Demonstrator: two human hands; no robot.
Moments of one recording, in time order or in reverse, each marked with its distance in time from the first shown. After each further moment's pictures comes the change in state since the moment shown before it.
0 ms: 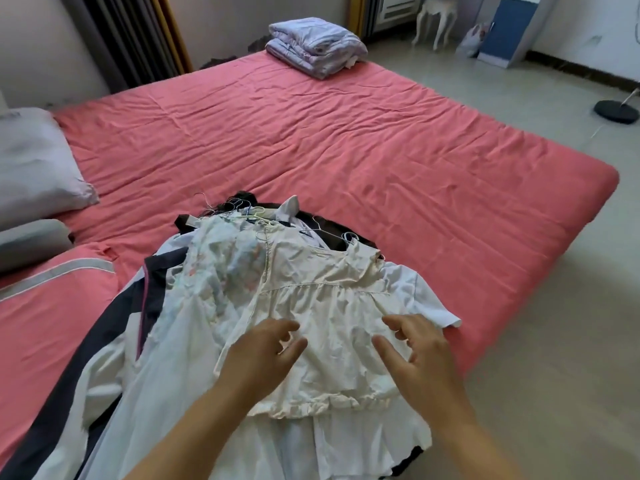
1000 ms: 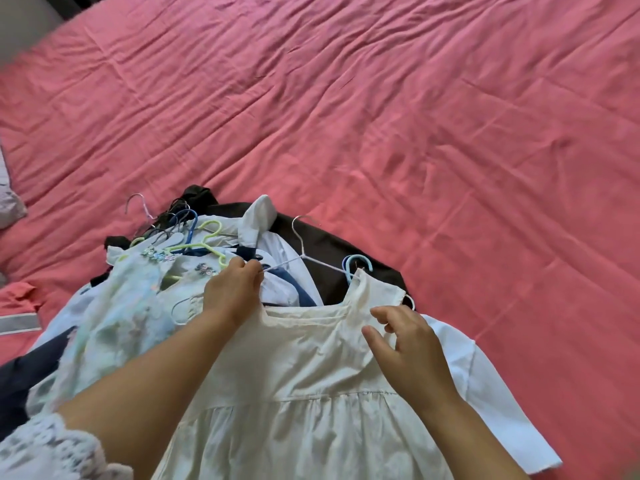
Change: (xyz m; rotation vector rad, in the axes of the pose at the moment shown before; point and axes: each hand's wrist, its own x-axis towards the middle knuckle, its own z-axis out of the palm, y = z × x) left_hand 0.414 -0.075 0.089 0.536 0.065 -0.219; right_hand 0.304 0.202 0.126 0.104 -0.280 0.196
